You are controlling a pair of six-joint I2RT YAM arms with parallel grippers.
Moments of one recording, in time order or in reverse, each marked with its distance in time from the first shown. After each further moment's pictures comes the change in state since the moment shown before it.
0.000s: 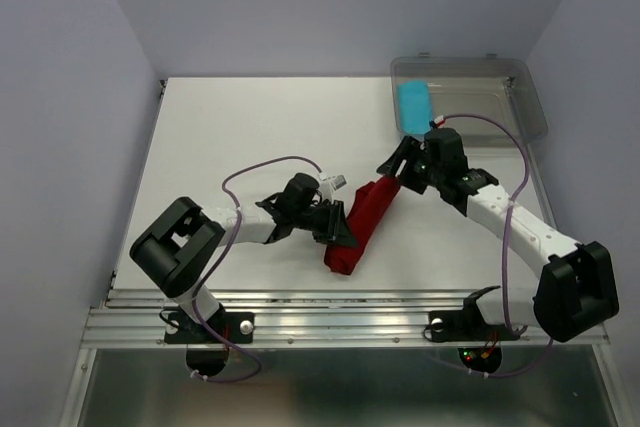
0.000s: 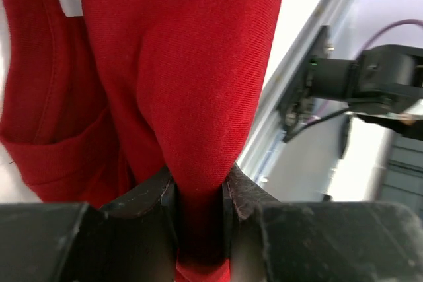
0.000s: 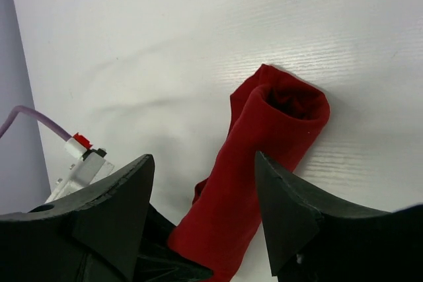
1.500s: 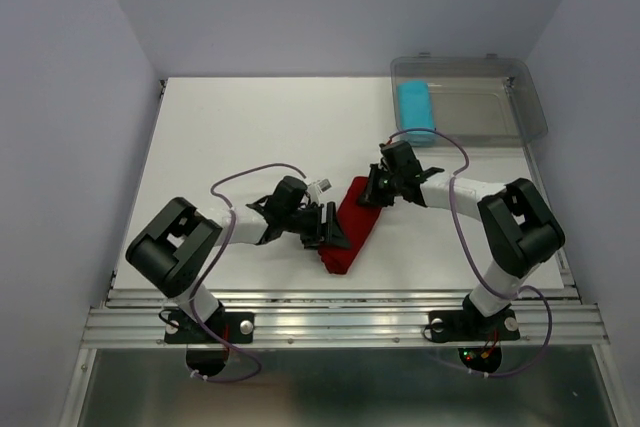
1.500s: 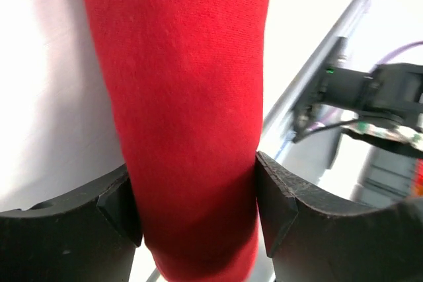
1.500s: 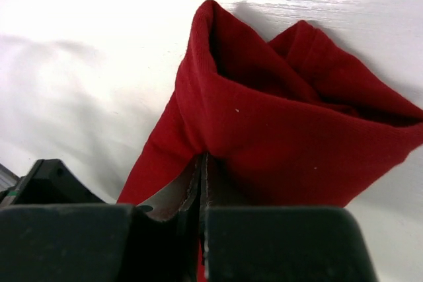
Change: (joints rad) left arm 0.080 0.026 -0.098 0.093 0.061 -0.085; right arm 0.112 0.392 0.030 0.137 -0.118 -0.116
